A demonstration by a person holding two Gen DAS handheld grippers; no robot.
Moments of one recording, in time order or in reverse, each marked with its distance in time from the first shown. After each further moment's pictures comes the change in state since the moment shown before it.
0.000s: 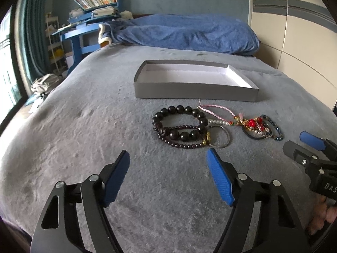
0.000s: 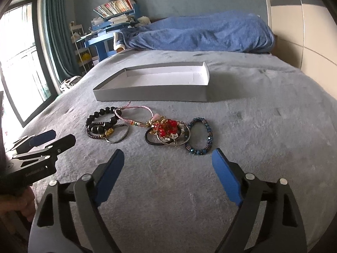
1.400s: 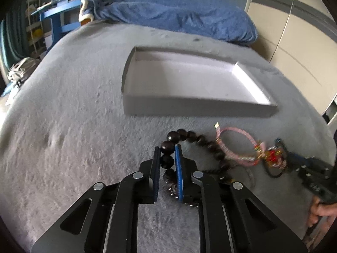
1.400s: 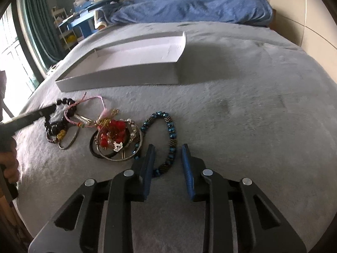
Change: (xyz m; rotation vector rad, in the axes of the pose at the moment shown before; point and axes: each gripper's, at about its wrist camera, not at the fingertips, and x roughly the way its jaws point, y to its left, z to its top) left arm 0.080 0.035 0.068 -0.032 0.152 -0.167; right arm 0.066 -0.061 0.025 0.029 0.217 -0.027
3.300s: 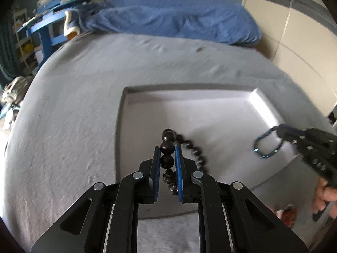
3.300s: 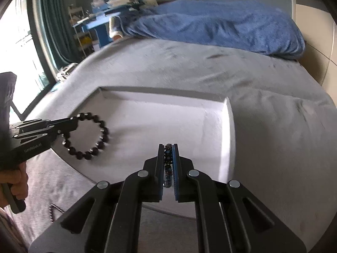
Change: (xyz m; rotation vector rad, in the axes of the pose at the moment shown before) left arm 0.072 0.015 0.108 0.072 0.035 0.036; right arm 0.063 0.034 0.150 -0.112 -0.061 0.038
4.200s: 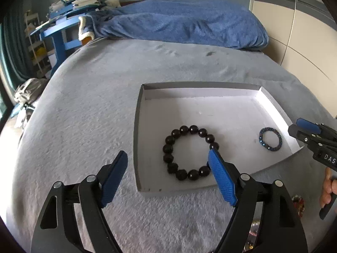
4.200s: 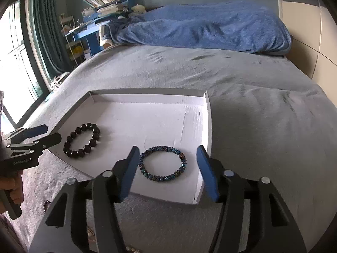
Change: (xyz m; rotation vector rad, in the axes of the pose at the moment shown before) left arm -0.029 -0.001 -0.024 -0.014 -0.067 0.080; right arm -0.022 -0.016 -0.020 0.062 -0.069 -0.027
